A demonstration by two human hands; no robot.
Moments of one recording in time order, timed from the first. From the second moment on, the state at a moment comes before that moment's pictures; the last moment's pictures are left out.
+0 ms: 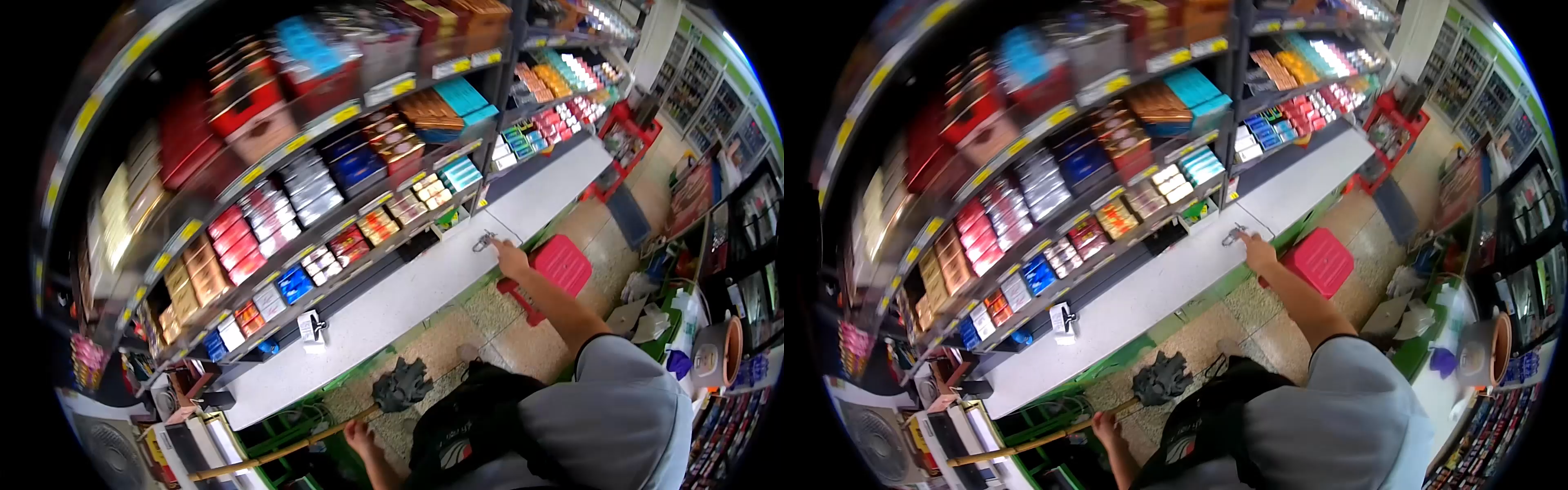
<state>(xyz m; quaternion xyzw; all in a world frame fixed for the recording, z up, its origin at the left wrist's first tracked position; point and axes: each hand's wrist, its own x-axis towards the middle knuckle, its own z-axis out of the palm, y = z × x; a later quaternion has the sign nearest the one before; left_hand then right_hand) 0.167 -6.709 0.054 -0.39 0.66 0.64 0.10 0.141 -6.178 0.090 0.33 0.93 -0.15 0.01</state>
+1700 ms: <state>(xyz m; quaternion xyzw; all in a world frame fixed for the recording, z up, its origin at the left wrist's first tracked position) 0.121 -6.457 0.230 -0.14 0.56 0.80 0.16 0.148 -6.305 0.236 -0.02 0.83 -0.55 -0.11</state>
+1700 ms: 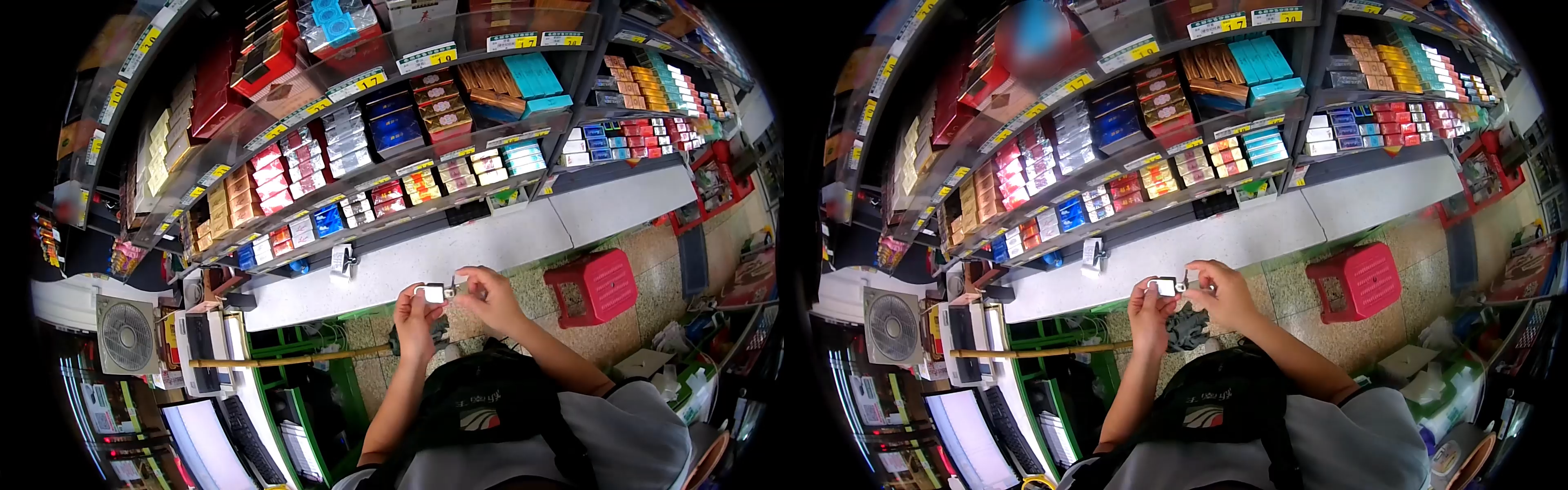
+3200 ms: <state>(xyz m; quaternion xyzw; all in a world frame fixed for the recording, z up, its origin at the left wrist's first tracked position) 0.140 -6.473 0.204 0.03 0.71 0.69 0.13 0.162 -6.321 0.178 0.04 0.73 -0.68 0.06</state>
